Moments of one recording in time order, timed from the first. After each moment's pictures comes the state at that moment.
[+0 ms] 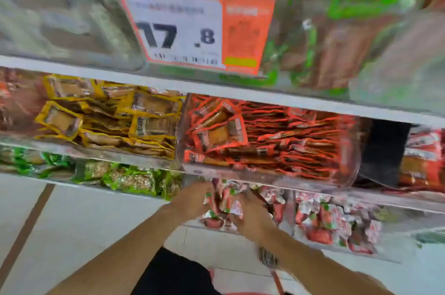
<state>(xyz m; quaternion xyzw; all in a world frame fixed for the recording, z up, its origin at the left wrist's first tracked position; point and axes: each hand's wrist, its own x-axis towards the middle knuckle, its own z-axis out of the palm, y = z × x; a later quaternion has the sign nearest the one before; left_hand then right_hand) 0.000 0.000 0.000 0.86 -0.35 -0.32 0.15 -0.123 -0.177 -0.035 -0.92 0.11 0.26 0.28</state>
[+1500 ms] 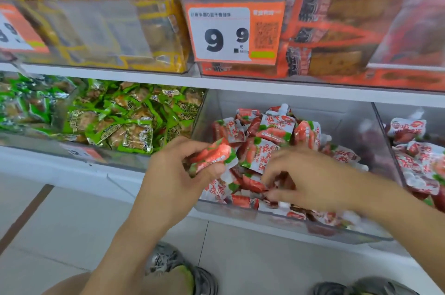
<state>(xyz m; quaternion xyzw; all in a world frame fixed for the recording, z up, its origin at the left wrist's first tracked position) -0.071 0.059 -0.076 0.89 -0.21 0.00 0.42 -0.118 -0.186 -0.090 -0.96 -0.19 0.12 0.18</state>
